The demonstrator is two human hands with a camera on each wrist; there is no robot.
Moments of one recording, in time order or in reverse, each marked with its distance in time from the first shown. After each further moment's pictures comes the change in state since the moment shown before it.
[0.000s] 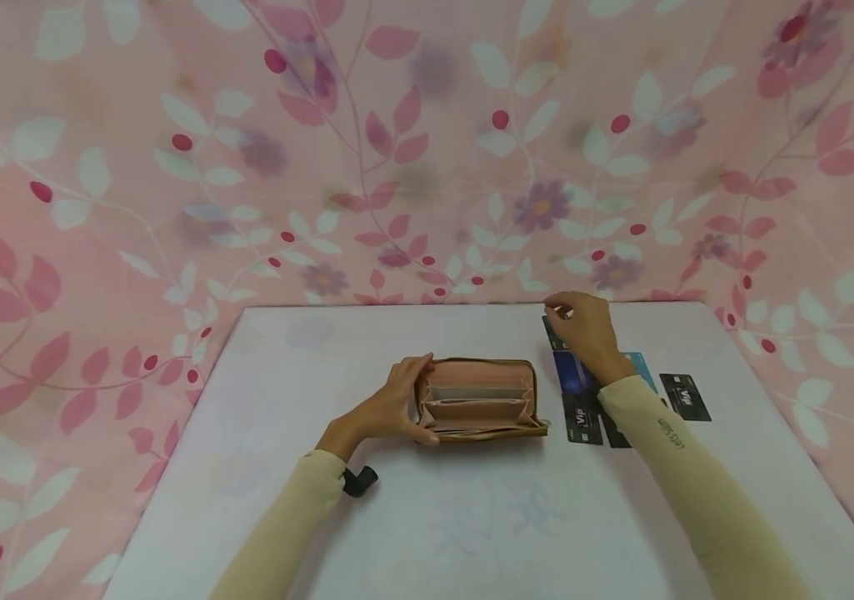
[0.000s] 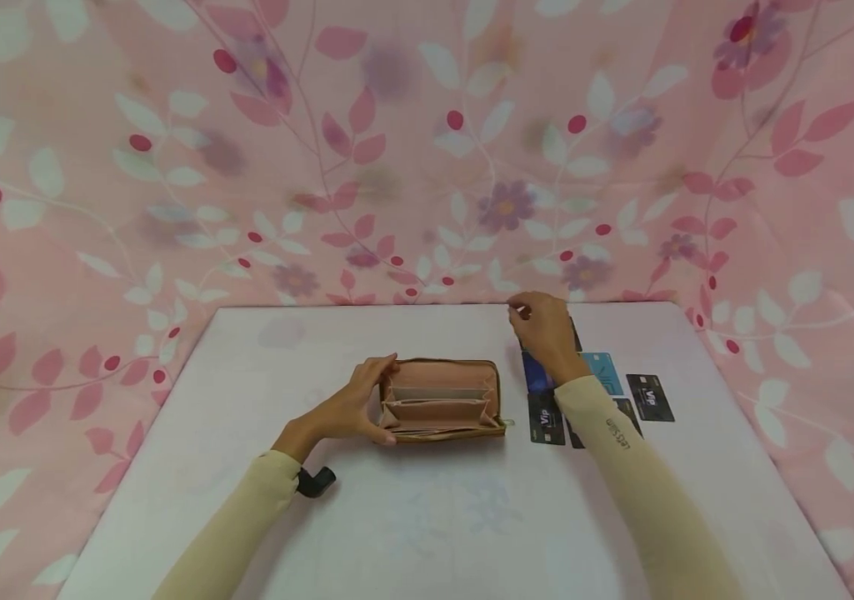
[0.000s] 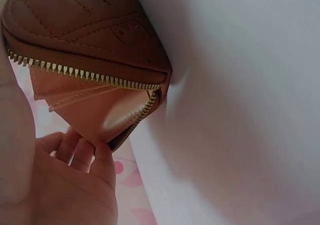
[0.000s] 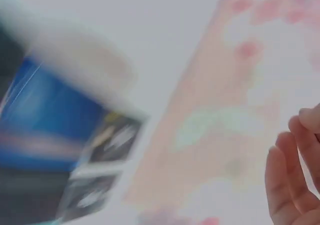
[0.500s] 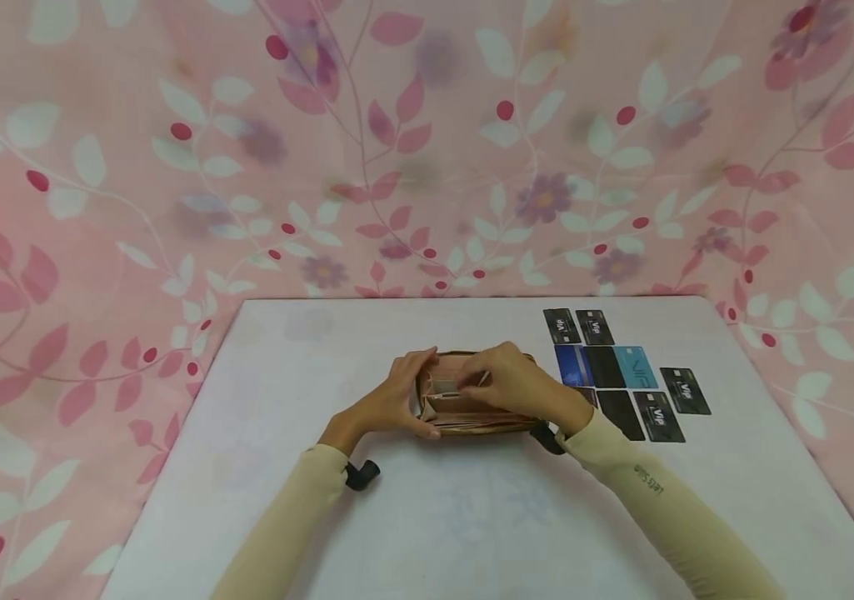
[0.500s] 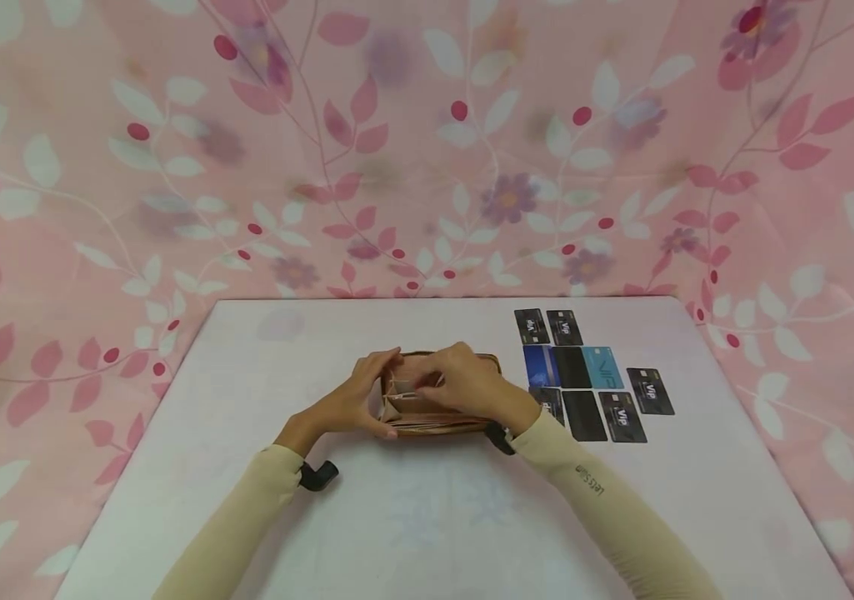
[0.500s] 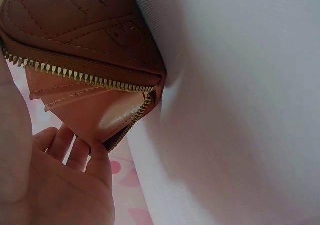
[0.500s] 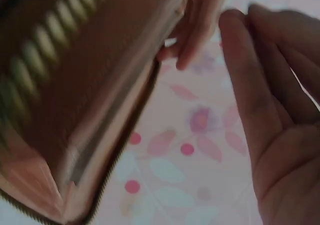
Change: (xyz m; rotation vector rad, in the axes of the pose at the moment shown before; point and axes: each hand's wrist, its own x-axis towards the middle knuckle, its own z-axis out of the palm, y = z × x) left_hand -0.002 -0.003 0.001 0.001 0.019 0.048; right_hand -0.036 -0.120 0.031 0.239 -0.589 -0.369
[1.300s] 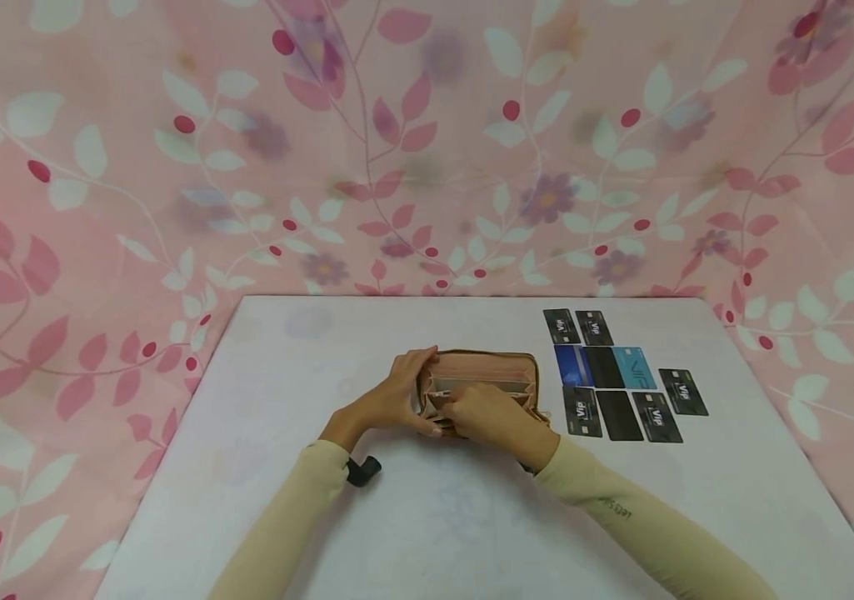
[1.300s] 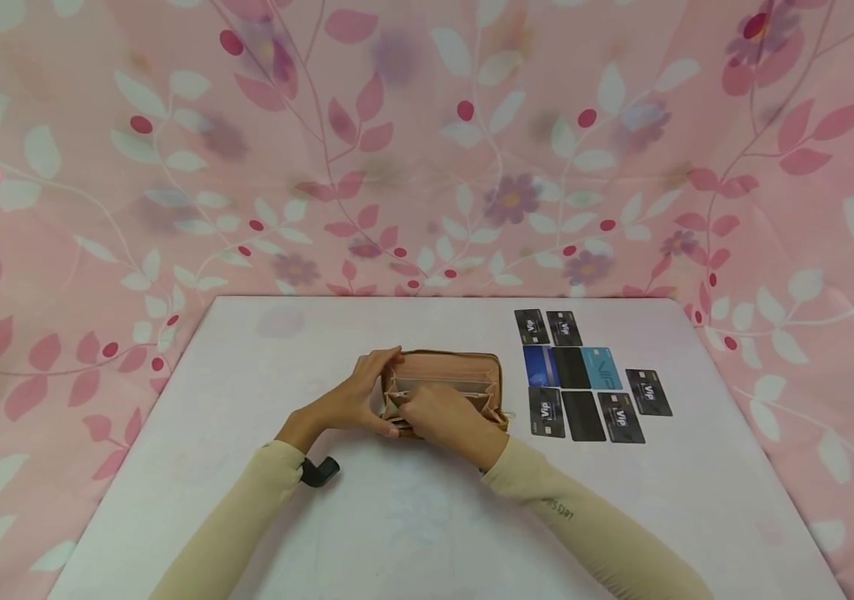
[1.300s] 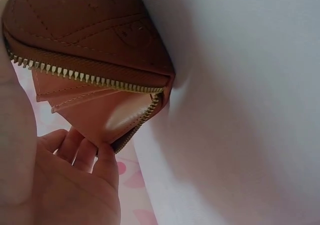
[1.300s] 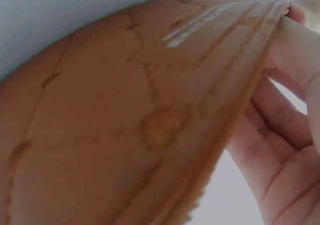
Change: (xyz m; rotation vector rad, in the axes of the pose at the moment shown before) left_hand 0.001 0.000 0.000 0.001 -0.005 0.003; right_hand -0.002 -0.020 0.055 -0.548 -0.109 -0.146
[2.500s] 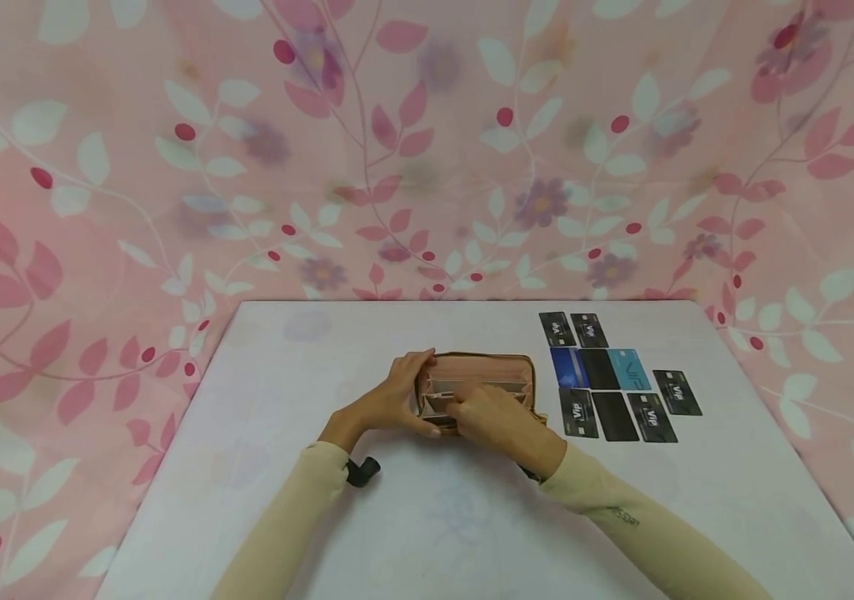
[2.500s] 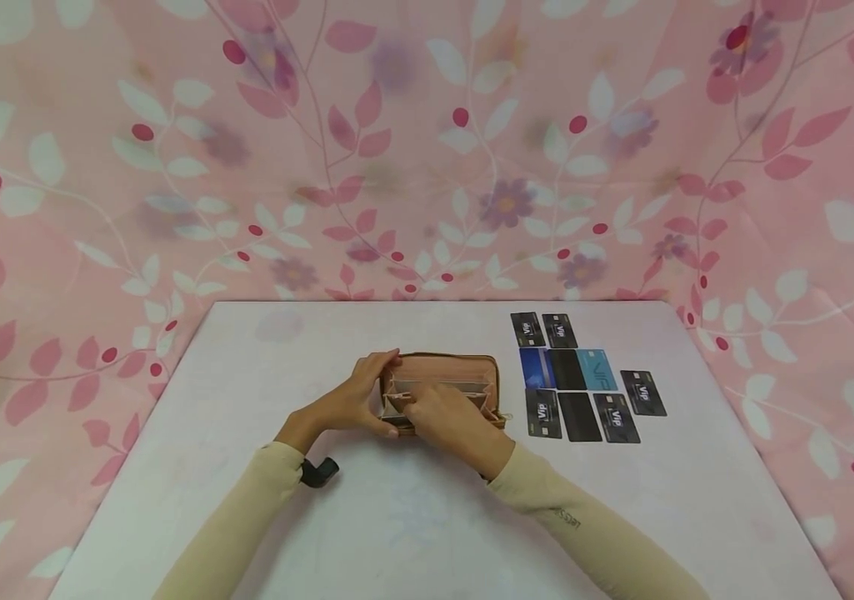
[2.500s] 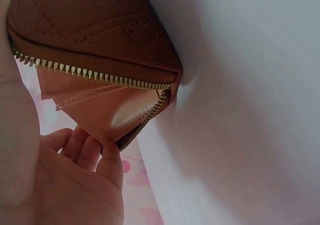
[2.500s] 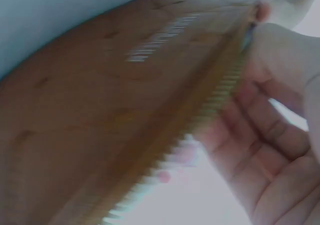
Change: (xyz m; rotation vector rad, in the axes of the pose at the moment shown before) left_hand 0.001 0.002 -0.003 0.015 -0.028 -0.047; right_hand -0.008 -0.010 -0.016 -0.096 0.050 0.089
